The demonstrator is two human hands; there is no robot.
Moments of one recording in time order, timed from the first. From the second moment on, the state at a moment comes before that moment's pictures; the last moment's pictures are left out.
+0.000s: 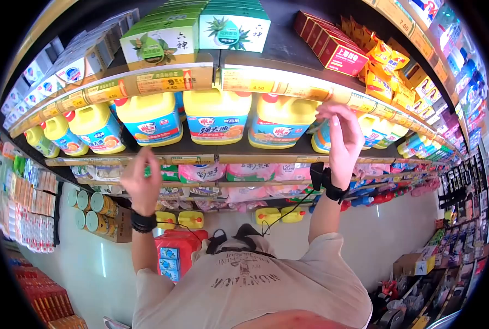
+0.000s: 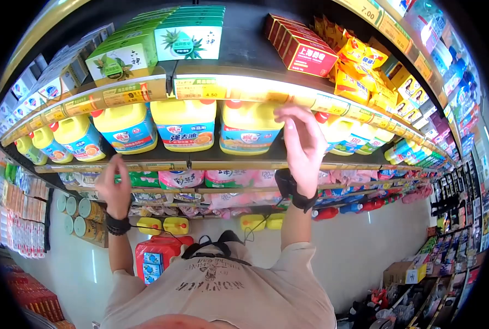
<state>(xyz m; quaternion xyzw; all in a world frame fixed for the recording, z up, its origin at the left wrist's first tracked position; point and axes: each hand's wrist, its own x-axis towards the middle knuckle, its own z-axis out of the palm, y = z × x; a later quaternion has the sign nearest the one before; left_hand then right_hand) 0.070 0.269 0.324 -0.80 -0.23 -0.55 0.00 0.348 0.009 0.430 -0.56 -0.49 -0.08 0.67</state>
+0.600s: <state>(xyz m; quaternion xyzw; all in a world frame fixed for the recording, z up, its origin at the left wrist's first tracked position) 0.200 0.239 0.517 -0.75 -0.08 -0.64 0.15 0.333 0.125 0.499 -0.63 -0.52 -0.37 0.45</state>
